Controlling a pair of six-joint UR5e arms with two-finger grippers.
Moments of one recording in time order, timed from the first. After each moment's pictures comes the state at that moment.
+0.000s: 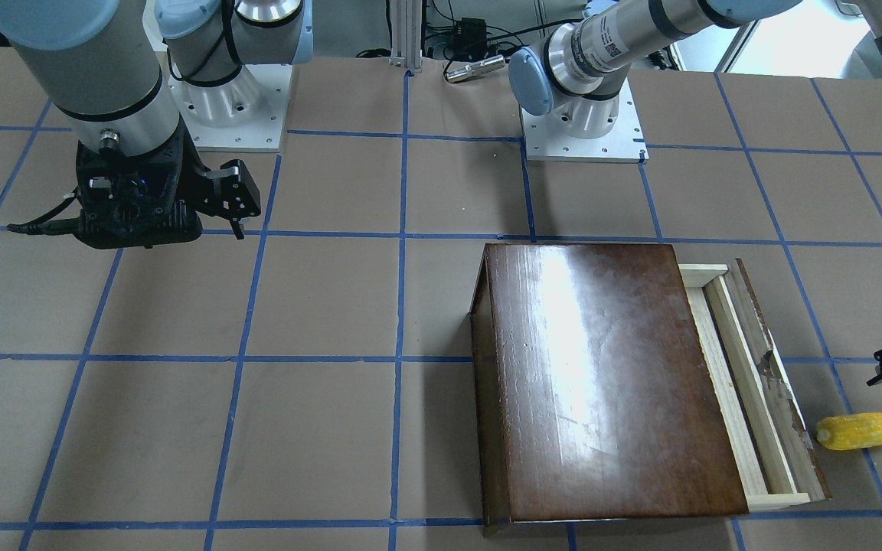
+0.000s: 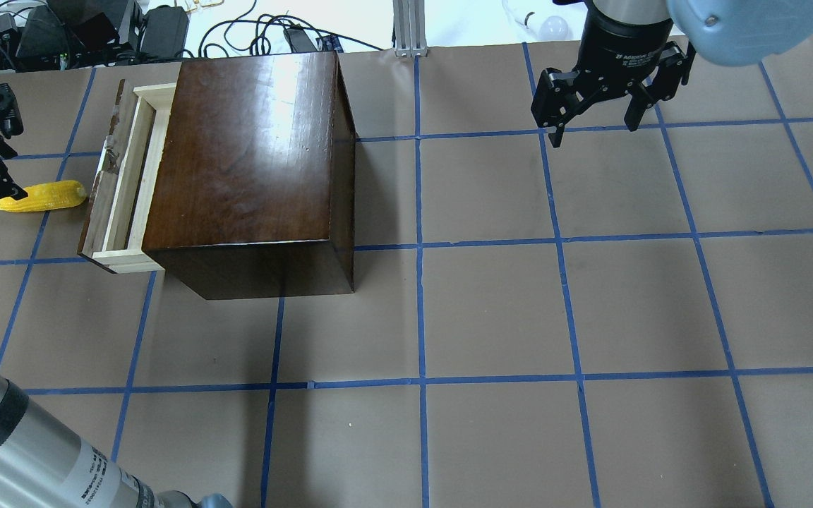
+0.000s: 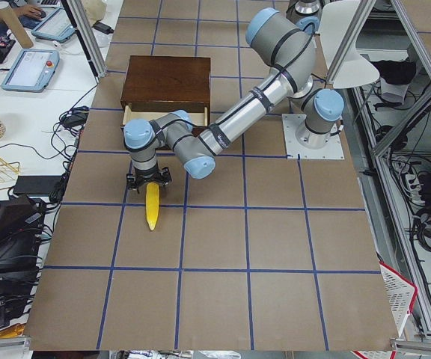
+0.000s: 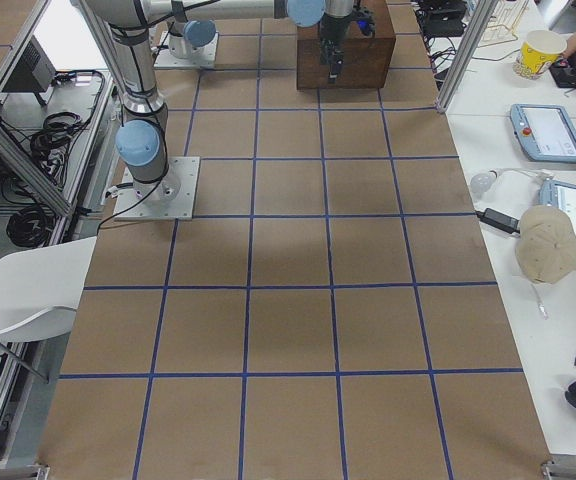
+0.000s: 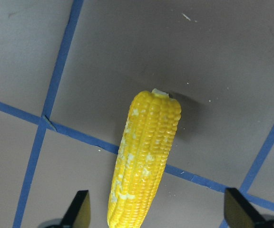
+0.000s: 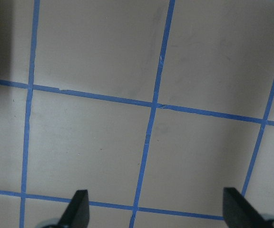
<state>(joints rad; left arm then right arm) -0.95 -2.21 -1.35 -1.06 1.60 2.02 1.64 -1.41 1.41 -1.52 -1.62 -0.10</state>
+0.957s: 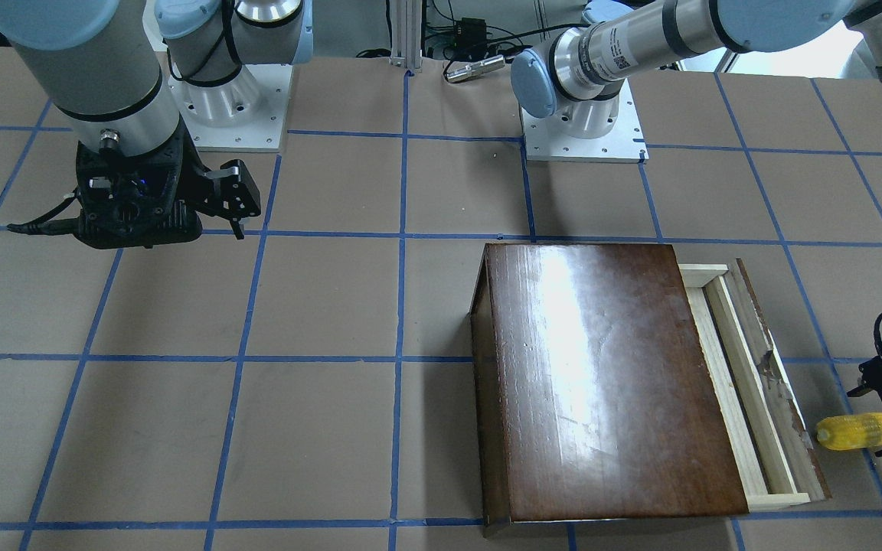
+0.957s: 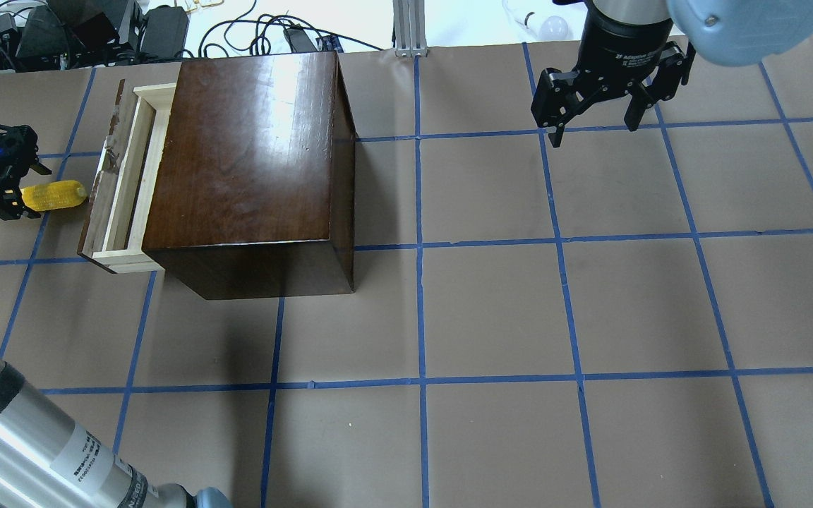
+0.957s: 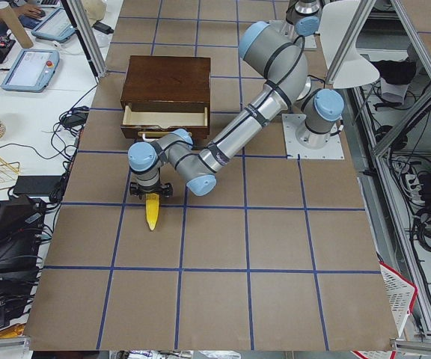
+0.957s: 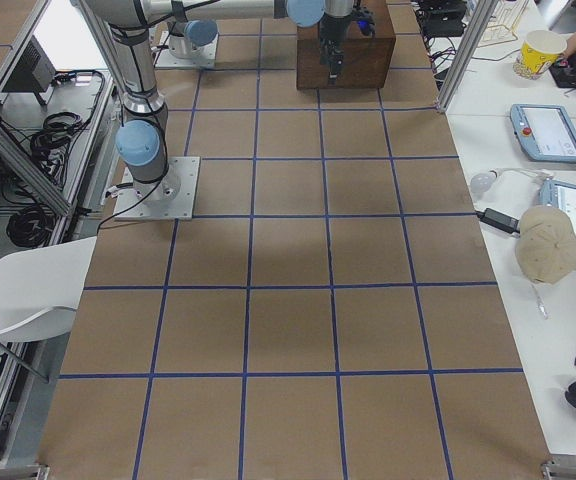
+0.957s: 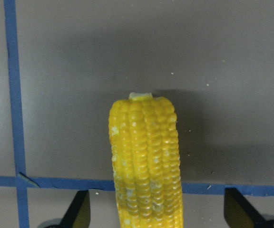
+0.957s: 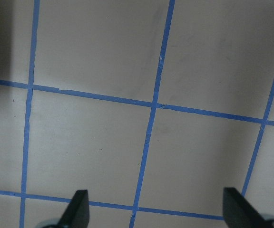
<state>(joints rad) -0.92 -2.29 -1.35 -1.03 1.52 2.20 1.64 -1.41 1.41 -1.52 -1.62 -0.10</state>
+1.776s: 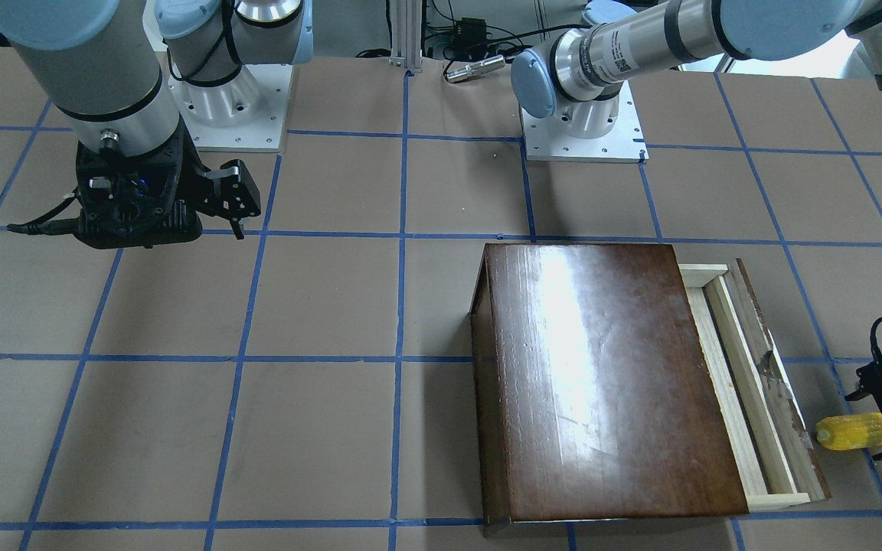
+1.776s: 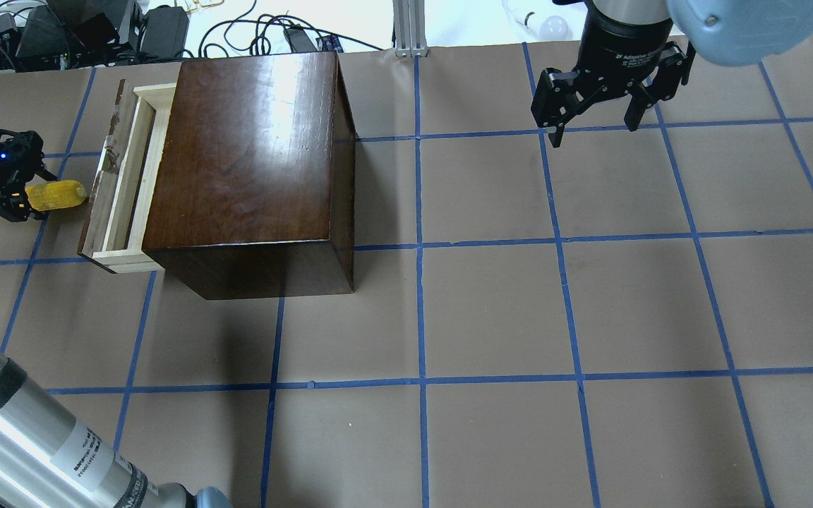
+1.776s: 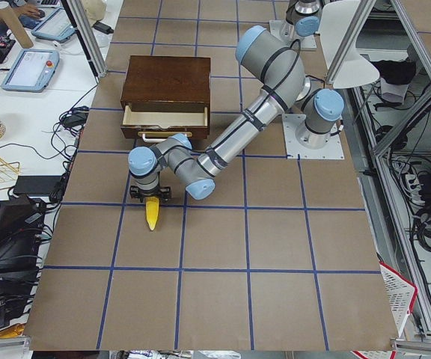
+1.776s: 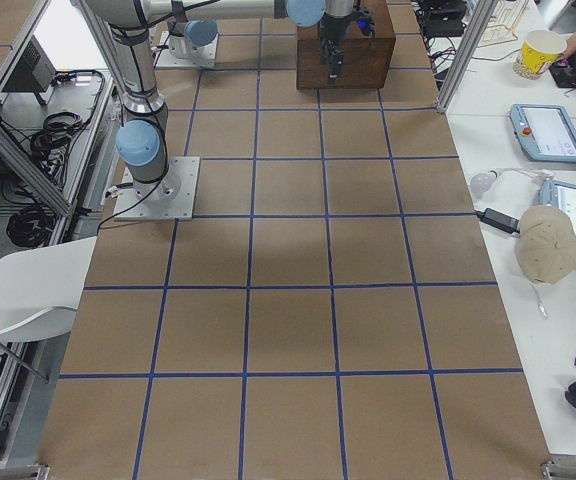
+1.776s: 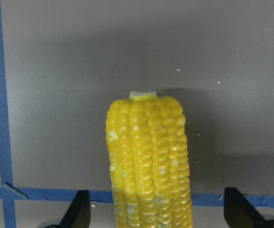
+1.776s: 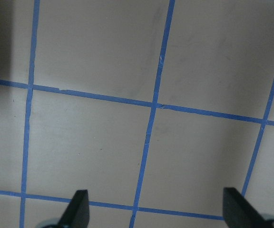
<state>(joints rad) -0.92 -2.32 -1.34 -1.00 1.53 2.21 1.64 -1.41 1.41 -1.52 -1.62 -0.10</state>
